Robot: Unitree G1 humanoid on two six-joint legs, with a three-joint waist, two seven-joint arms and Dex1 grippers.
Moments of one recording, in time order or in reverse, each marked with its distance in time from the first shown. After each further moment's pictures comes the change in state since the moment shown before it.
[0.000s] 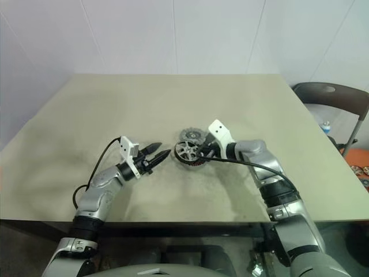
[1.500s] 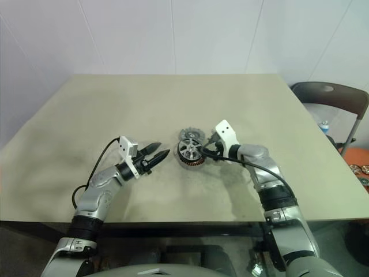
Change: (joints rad) left arm -0.001 0.010 0.005 0.000 -0.011 0.018 -0.006; right arm 0.055 0.073 -0.096 0.103 0.012 -0.172 -0.086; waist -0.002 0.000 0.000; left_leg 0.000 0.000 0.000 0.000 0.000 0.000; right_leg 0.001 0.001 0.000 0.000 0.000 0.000
